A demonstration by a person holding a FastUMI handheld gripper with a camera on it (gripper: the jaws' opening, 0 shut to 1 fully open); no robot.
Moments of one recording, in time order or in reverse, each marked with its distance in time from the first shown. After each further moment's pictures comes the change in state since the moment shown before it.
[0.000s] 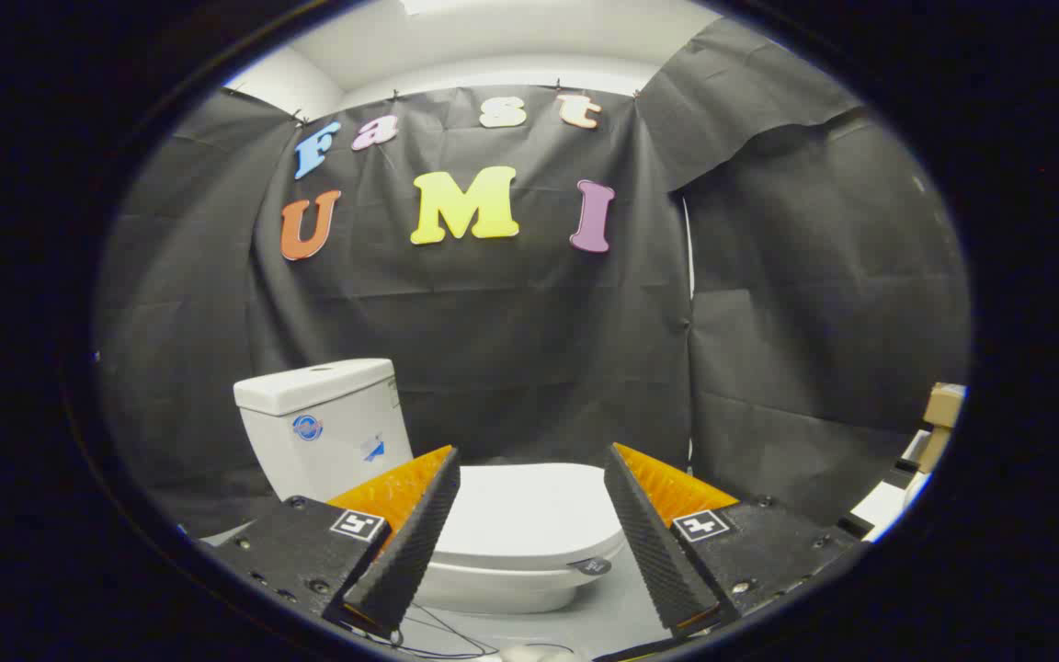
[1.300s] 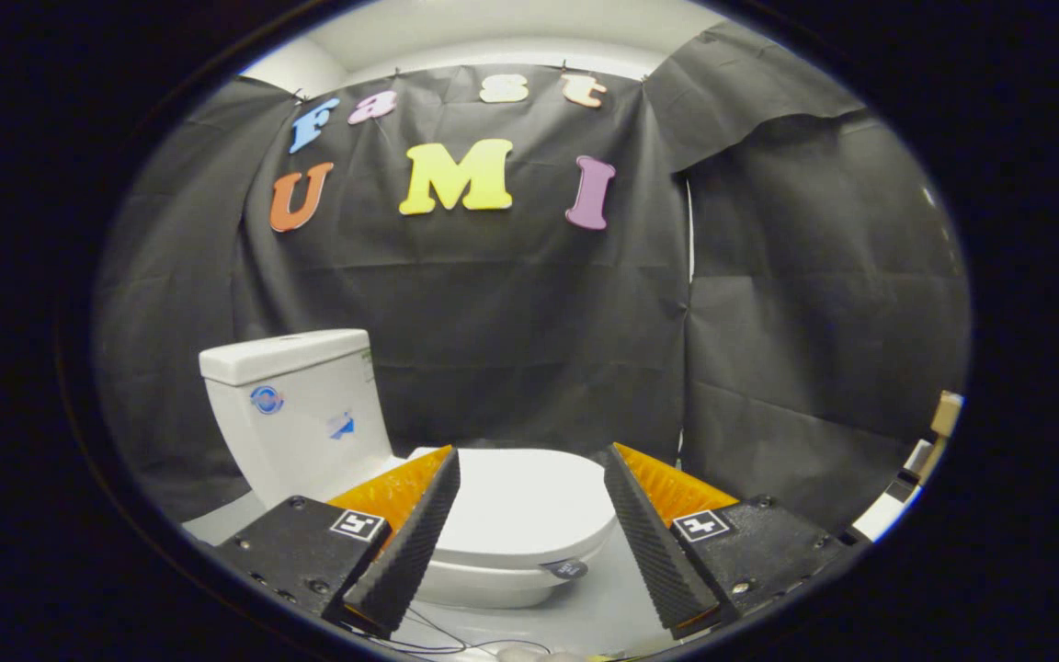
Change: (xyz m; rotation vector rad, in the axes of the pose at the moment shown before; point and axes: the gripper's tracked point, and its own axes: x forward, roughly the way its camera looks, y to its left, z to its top) arm 0.052 -0.042 -0.031 -0.020 0.088 -0.029
